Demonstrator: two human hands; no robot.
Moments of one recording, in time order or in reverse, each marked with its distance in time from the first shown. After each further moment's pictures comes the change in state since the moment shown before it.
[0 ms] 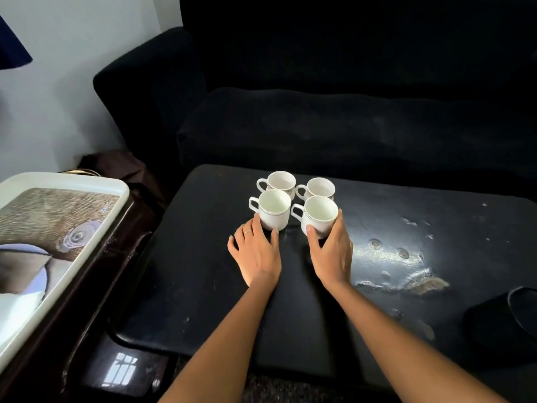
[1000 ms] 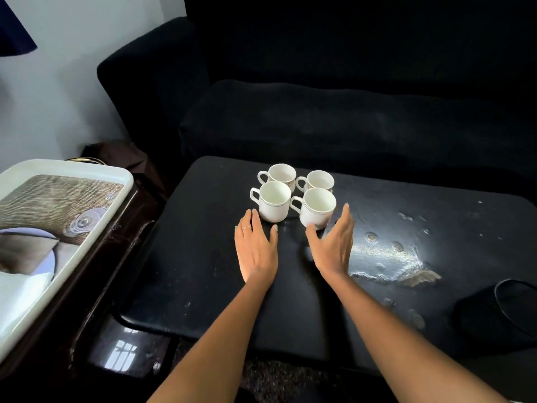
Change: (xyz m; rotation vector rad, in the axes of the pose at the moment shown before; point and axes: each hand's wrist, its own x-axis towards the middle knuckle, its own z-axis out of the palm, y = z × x) left_hand -0.012 -0.005 -0.009 -0.123 -0.059 0.060; right_hand -0.002 0.004 -0.002 0.069 0.027 0.052
